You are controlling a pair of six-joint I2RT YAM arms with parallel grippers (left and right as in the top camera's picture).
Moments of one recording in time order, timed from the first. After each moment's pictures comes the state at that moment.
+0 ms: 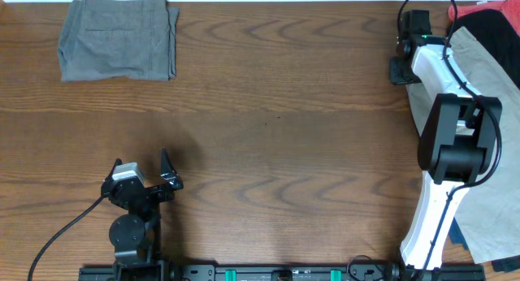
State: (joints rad) left arm 0.07 0.01 0.03 -0.13 -0.08 -0.16; right arm -0.07 2.30 1.79 -0.72 0.38 -0.05
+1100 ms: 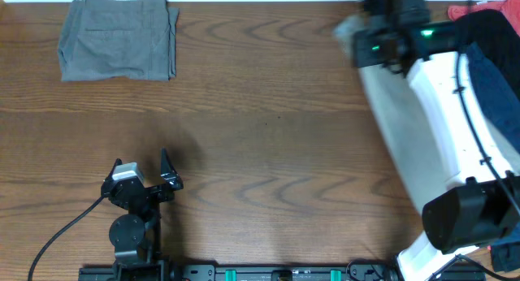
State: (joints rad) left arm 0.07 0.01 0.03 -0.13 -0.08 -0.16; right arm 0.23 1.82 1.78 -0.93 -0.11 0.02
